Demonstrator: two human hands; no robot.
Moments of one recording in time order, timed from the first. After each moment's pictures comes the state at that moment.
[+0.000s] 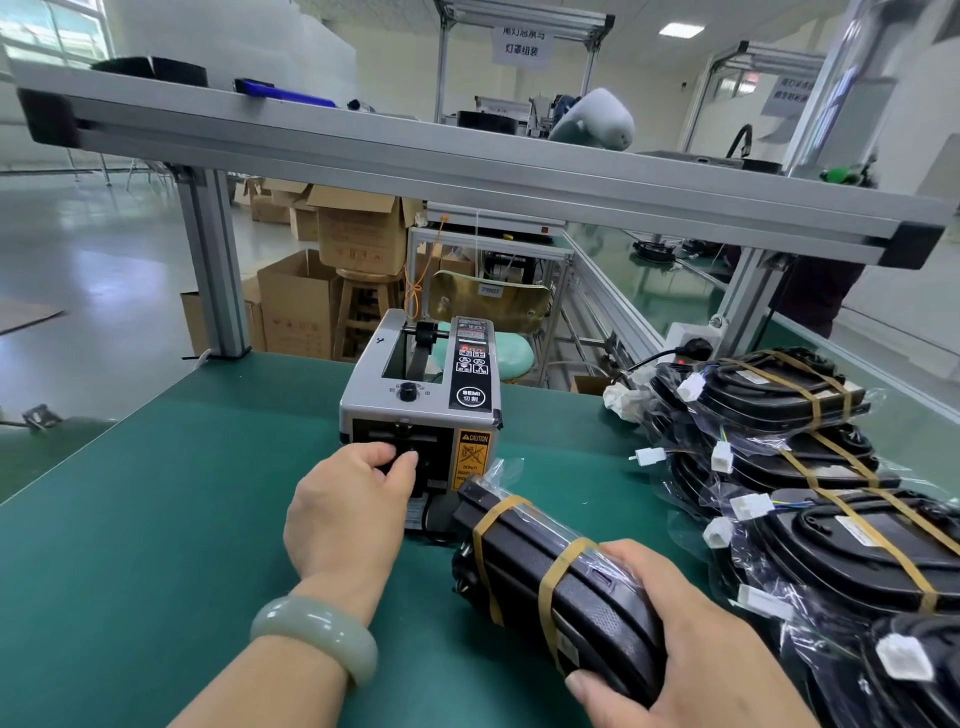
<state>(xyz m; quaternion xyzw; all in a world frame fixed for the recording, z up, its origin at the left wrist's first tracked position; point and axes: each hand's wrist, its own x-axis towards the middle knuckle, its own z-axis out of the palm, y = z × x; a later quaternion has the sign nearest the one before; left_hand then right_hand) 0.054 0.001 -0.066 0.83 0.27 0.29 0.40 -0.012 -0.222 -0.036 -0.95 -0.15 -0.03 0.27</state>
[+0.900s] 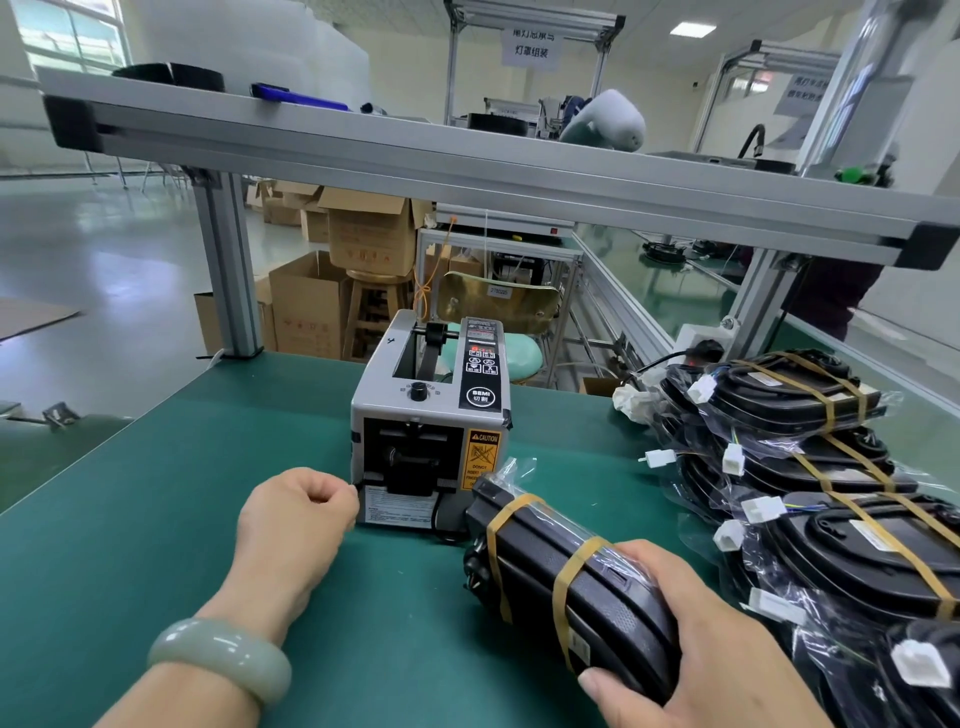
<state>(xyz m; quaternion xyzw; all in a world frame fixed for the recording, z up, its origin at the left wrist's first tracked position) 0.043 0.052 -0.091 0.75 0.29 0.21 0.55 -0.013 -0.226 -0.037 -0.95 -0.15 -0.04 0.27</state>
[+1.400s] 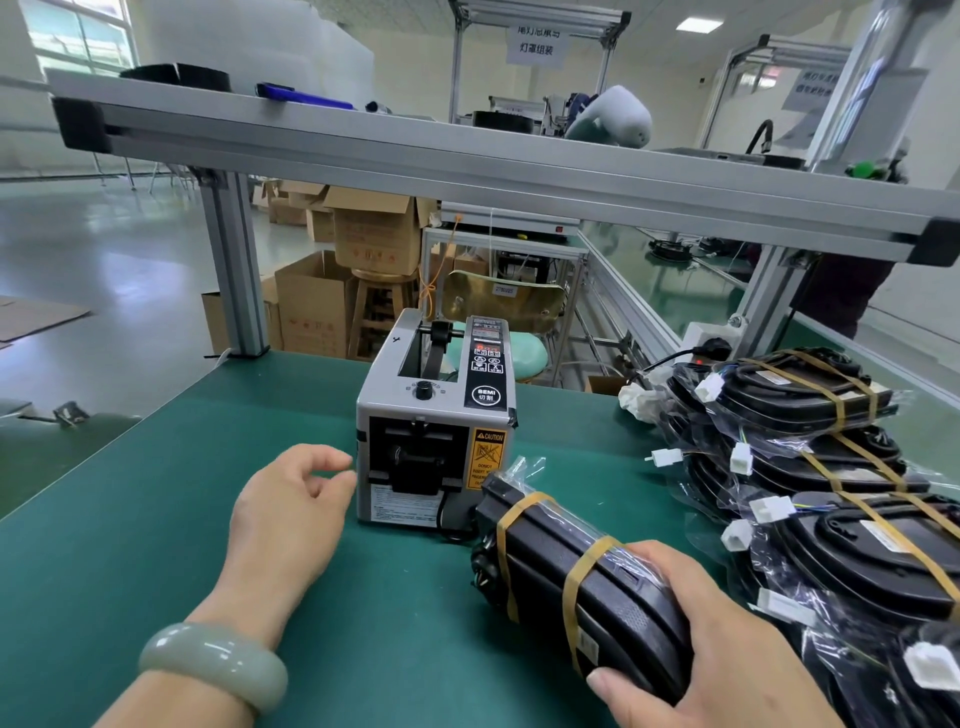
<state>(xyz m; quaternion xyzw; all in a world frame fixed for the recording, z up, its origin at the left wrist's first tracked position) 0.035 0.057 -0.079 0.80 0.25 0.25 0.48 -0.011 -0.229 -0.041 -0.95 -0.14 -0.05 0.27</state>
